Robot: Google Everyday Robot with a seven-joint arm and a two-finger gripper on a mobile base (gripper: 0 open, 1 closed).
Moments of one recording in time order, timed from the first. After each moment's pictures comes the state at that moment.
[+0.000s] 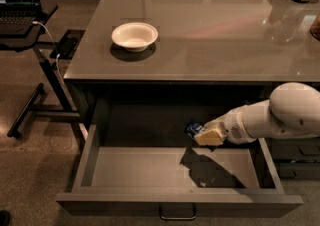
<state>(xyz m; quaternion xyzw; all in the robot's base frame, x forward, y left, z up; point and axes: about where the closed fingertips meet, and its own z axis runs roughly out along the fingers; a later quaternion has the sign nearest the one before) 0.496 -0.147 0.702 -0.36 0.86 0.22 0.28</state>
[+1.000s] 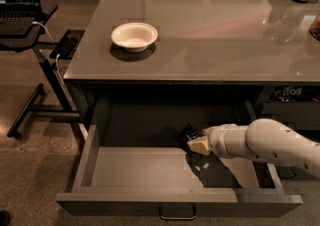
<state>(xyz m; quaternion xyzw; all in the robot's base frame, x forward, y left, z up) 0.521 -0.135 0.631 -0.33 0.86 0.15 0.35</state>
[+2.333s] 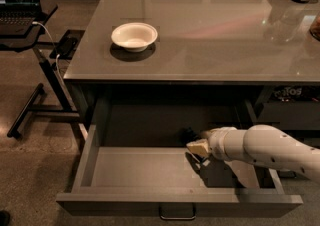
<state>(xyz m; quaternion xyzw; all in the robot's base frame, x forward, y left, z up) 0.527 -0.140 0.615 -0.32 0.86 0.14 0.37</state>
